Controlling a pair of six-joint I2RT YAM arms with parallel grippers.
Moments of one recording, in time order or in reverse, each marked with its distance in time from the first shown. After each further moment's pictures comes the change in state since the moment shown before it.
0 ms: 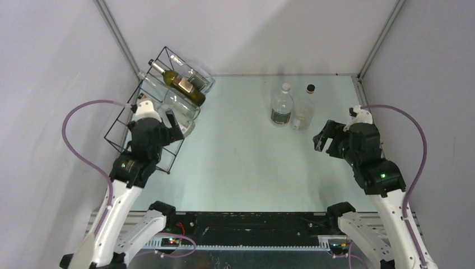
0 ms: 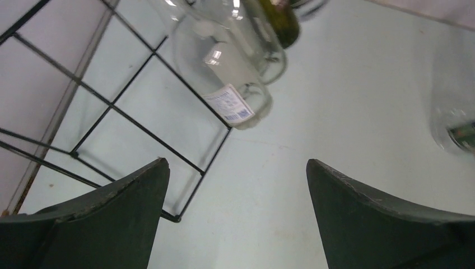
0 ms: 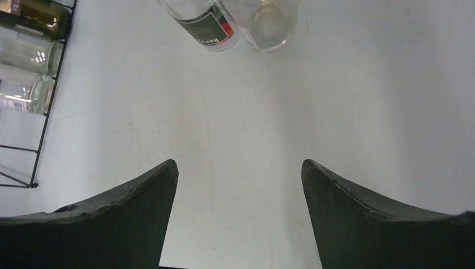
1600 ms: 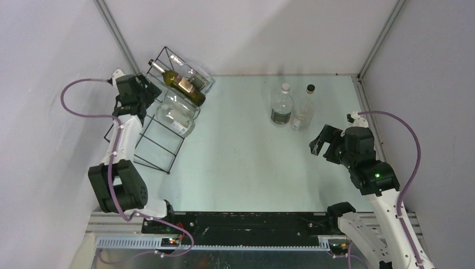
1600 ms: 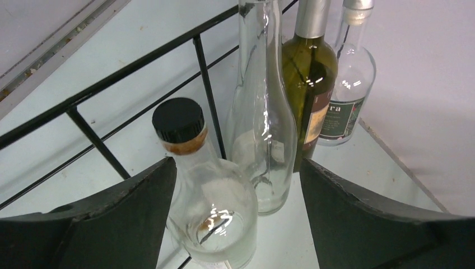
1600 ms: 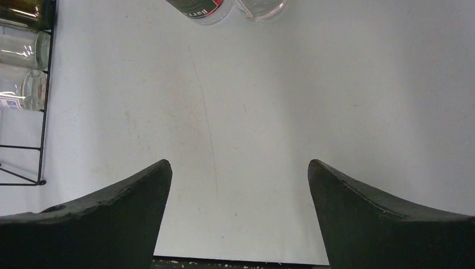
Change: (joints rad) left arm 0.587 0.712 0.243 0.429 0.409 -0.260; right arm -0.017 -0.029 -0.100 -0.027 -0.017 0.107
